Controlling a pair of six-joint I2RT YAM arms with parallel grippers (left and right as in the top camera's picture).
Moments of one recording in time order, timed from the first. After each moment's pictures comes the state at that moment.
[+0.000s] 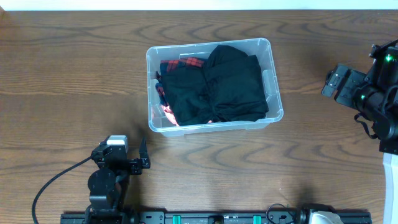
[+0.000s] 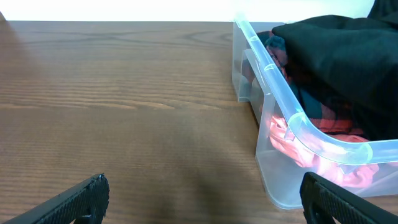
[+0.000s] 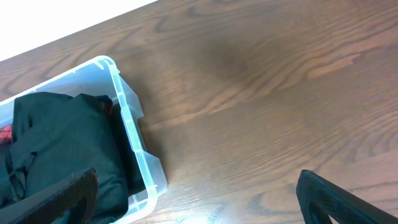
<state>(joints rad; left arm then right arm) -0.03 0.01 0.13 -0.46 0.00 -0.03 -0.09 1.19 1.54 -1.17 0.05 0.30</state>
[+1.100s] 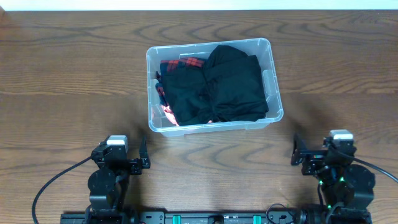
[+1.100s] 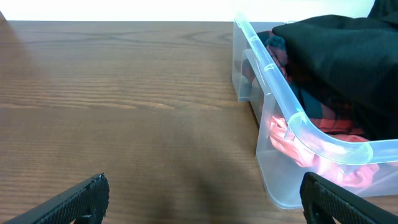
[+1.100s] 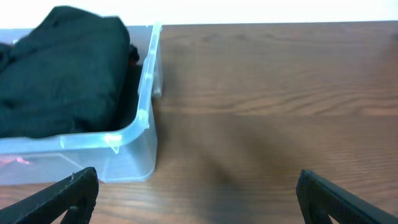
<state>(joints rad) -0.03 0.01 0.13 -0.46 0.00 -0.03 -0.09 0.19 0.39 -0.60 -0.13 0.03</state>
